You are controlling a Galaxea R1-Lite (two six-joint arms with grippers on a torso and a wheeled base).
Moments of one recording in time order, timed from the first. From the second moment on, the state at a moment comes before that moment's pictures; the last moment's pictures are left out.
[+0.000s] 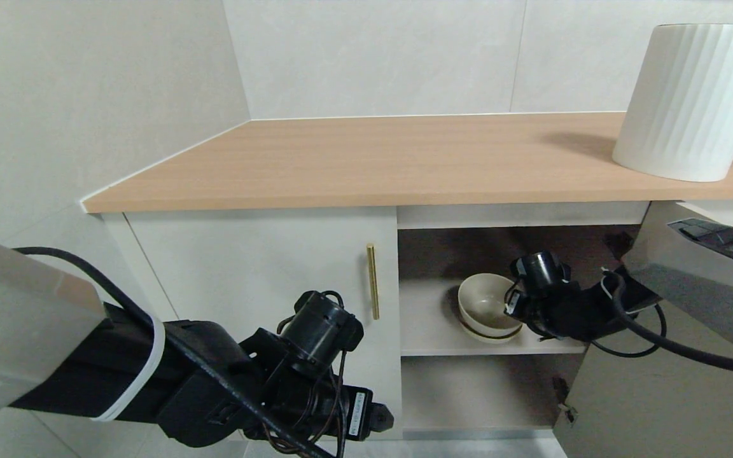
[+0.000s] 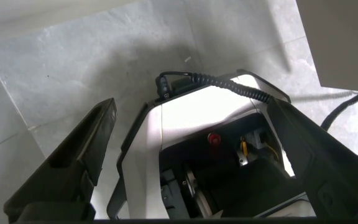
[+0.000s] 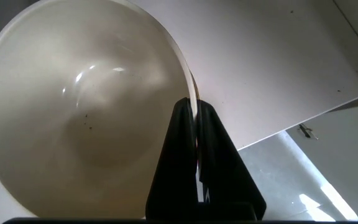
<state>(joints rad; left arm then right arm) -0.70 1.94 -0.87 -0.01 -0.01 -0.47 0.32 2.36 -1.24 -0.35 -0.40 0.70</state>
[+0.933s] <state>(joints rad) -0.70 1.93 -0.87 -0.01 0.01 -0.47 0.32 2.34 -1.22 -0.35 -0.40 0.69</state>
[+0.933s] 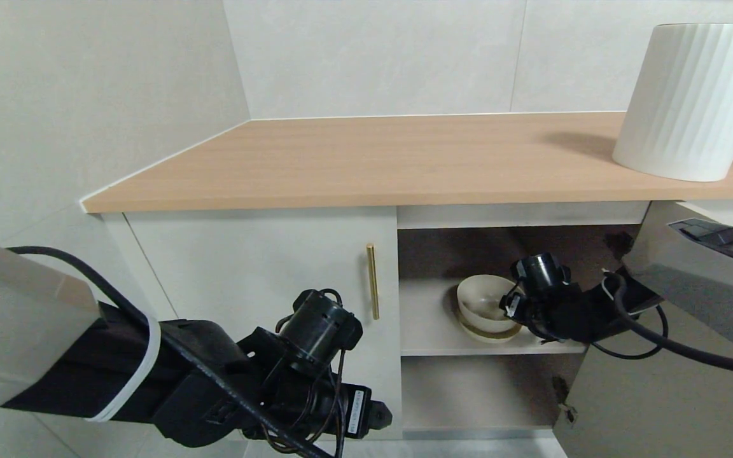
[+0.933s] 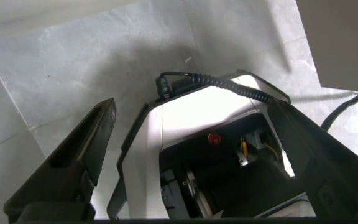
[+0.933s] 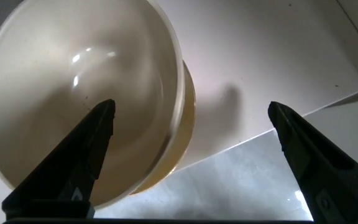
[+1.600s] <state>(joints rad) -0.63 1.58 -0.86 0.07 0.08 -0.45 0.42 1.78 -0.84 -0.19 -0.19 0.42</state>
